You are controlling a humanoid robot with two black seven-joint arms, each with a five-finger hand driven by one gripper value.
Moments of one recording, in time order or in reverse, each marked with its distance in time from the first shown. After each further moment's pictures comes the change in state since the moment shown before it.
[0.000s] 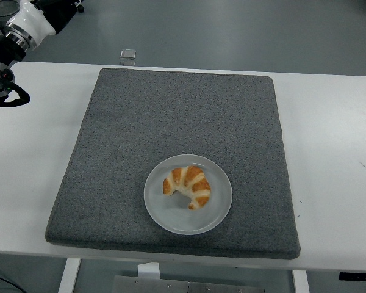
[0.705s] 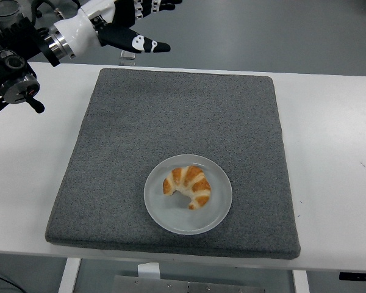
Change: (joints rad) left arm -0.059 0.008 -0.009 -0.222 0.551 0.027 -0.081; right arm 0.000 0.000 0.000 0.000 0.000 0.001 0.000
